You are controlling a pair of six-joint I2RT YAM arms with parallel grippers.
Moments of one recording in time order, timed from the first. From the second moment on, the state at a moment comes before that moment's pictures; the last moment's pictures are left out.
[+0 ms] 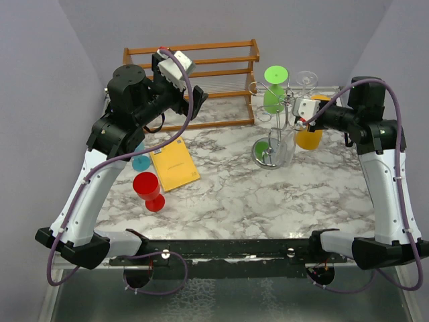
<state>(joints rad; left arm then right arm) -0.50 1.28 1.75 -0.54 0.22 0.22 0.09 1.23 1.63 -0.96 -0.59 -1.32</state>
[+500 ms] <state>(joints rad) -0.50 1.28 1.75 -0.54 0.22 0.23 0.09 1.23 1.61 -0.90 -0.66 -1.38</state>
